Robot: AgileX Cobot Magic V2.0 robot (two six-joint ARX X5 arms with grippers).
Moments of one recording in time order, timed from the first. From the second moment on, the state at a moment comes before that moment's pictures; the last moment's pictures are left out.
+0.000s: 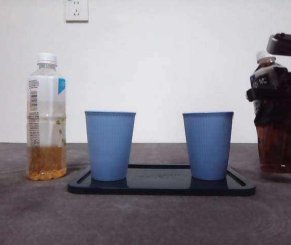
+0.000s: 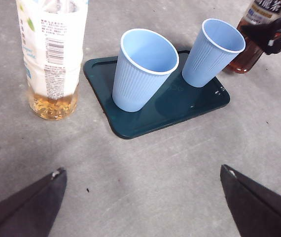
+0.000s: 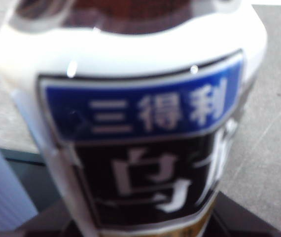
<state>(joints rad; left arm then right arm) -0.16 0.52 0.70 -0.80 0.47 -0.02 0.21 1.36 0.49 0.48 0.02 0.11</state>
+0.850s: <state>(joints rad) -0.16 0.52 0.70 -0.78 0.42 -0.02 0.20 1.37 0.50 0.39 -0.03 0.11</state>
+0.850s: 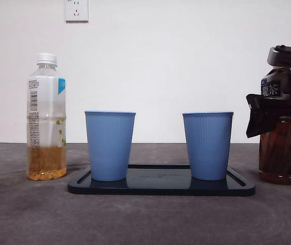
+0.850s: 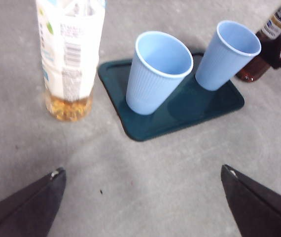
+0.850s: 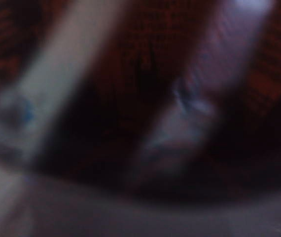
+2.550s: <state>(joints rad) -0.23 1.39 0.49 0.49 0.21 -0.05 0.22 0.45 0.50 -0.56 -0.19 0.24</state>
